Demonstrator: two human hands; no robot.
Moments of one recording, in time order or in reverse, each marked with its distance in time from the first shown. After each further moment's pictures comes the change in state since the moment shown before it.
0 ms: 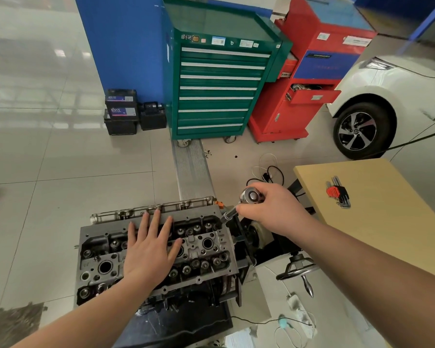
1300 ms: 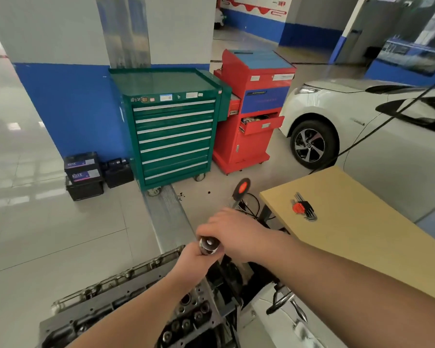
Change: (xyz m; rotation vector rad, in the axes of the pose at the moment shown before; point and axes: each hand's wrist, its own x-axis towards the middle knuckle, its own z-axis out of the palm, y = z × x) left_hand 0.071 0.158 -0.107 -1.109 -0.345 0.236; right_hand 0.005 -0.026 -0.043 -0.746 -0.145 -0.398
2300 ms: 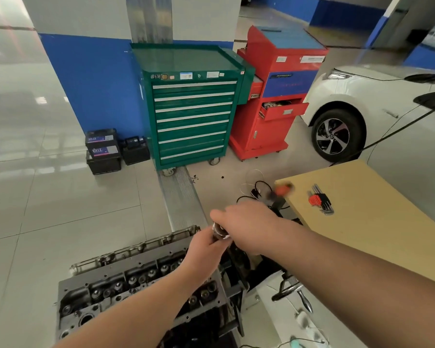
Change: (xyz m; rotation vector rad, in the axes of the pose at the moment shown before) left_hand -0.025 0.006 0.014 -0.107 0.150 0.007; right_hand 0.005 -0.012 0.004 -0.172 -0.147 0.081
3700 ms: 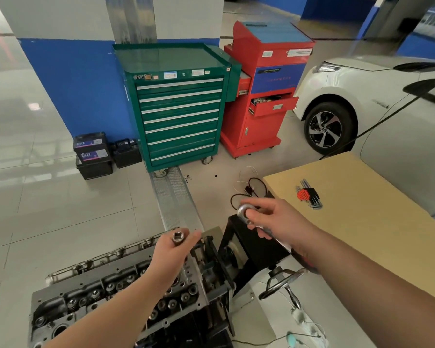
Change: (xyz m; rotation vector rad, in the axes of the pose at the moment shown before) left_hand 0.005 -0.023 -0.010 0.000 0.068 -0.061; right_hand -0.058 0.108 0.088 1.409 0.258 0.298
